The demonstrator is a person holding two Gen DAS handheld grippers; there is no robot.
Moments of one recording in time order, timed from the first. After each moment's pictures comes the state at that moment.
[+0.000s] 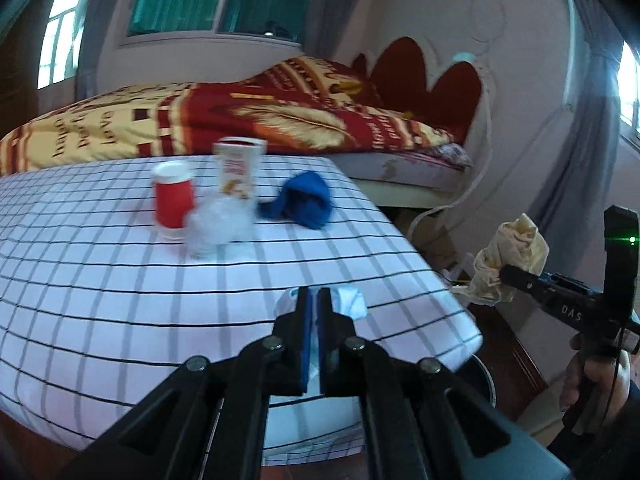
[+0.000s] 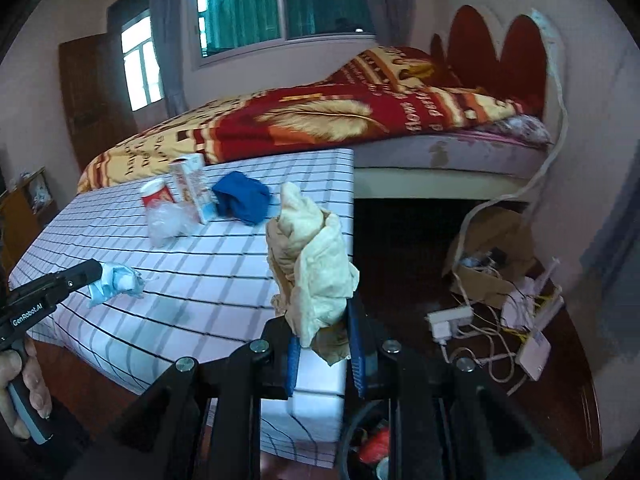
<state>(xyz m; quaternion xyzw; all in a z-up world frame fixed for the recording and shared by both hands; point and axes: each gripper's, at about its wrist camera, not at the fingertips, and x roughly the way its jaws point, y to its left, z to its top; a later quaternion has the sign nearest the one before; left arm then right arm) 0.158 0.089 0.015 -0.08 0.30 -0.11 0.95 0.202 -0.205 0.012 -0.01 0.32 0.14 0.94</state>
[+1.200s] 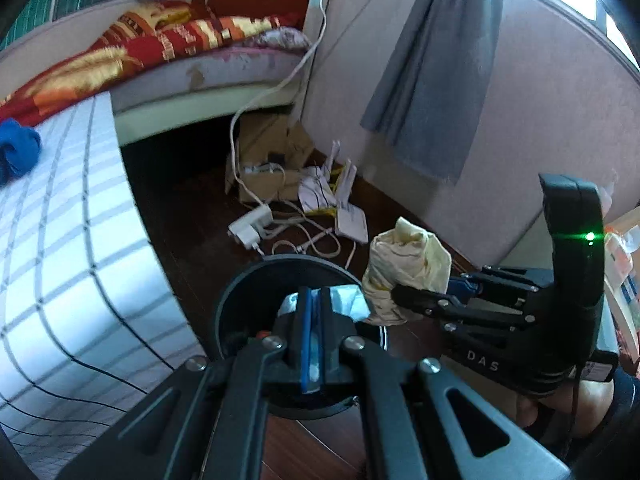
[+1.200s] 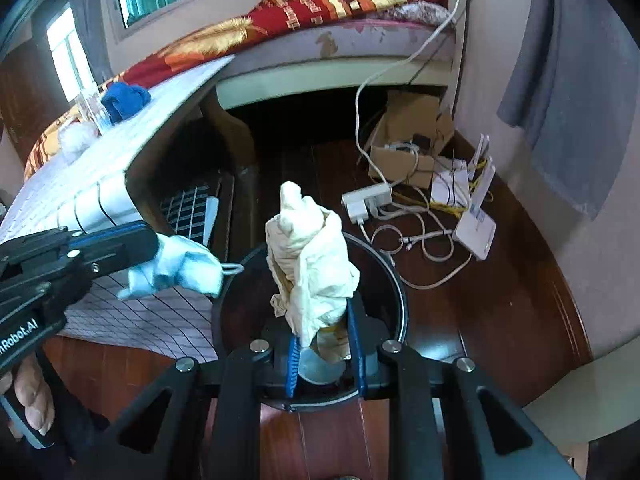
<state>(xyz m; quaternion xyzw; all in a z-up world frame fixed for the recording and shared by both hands) 0.130 -0.160 -0.062 0.03 0.40 -0.30 0.86 0.129 -0.361 -0.107 0.03 0.44 0.04 0.89</state>
